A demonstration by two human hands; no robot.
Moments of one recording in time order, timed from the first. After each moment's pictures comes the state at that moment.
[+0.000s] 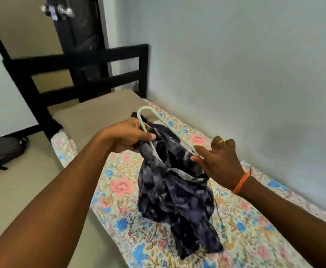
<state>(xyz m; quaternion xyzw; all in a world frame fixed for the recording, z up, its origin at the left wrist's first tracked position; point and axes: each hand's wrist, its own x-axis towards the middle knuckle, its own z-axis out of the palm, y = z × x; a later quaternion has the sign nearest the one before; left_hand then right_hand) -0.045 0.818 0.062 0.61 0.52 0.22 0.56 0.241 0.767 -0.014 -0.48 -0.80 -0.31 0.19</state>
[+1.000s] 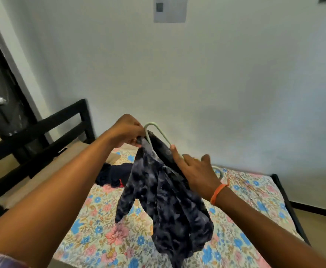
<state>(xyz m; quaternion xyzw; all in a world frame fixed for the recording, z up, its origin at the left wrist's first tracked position) -0.047 0.837 0.324 0.76 0.44 0.19 0.44 0.123 0.654 0.205 -0.71 -0.65 -0.26 0.09</state>
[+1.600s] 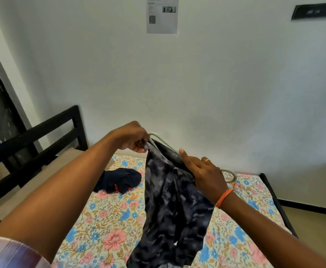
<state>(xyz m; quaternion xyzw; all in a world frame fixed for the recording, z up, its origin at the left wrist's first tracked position) -0.064 0.824 0.334 0.77 0.38 0.08 0.51 0.108 0.617 0.209 -0.72 -0.63 -0.25 0.14</state>
